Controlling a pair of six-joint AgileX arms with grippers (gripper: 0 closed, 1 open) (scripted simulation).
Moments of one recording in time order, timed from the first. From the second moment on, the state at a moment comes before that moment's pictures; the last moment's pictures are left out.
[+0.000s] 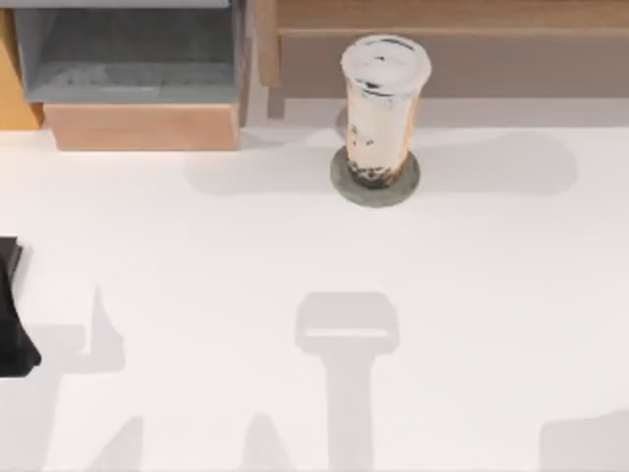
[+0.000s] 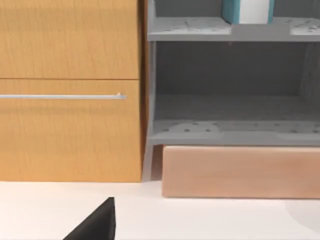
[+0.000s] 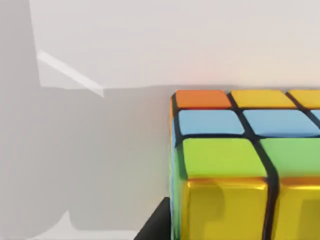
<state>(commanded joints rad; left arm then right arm) 0.00 0.00 0.00 0.00 0.00 0.00 -0.29 1.26 0.58 -0.89 0.00 -0.59</state>
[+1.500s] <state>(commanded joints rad) 0.00 0.00 0.00 0.00 0.00 0.00 -0.29 1.21 0.68 -1.04 0.00 -0.59</state>
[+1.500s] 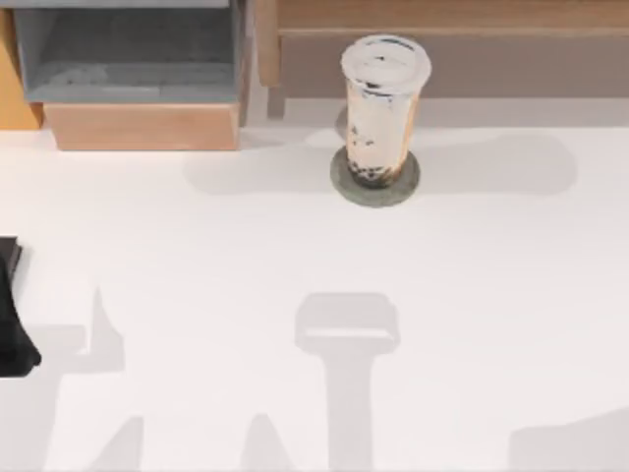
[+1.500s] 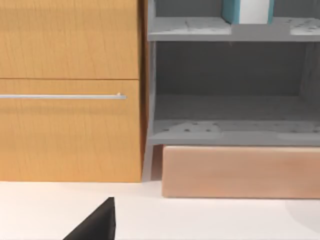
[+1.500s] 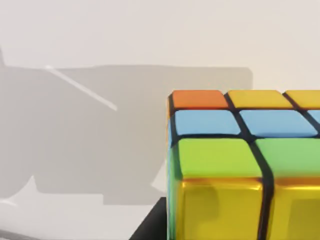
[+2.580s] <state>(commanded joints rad) 0.00 0.00 0.00 0.00 0.00 0.00 0.04 1.48 1.29 -0.05 0.11 -0.09</state>
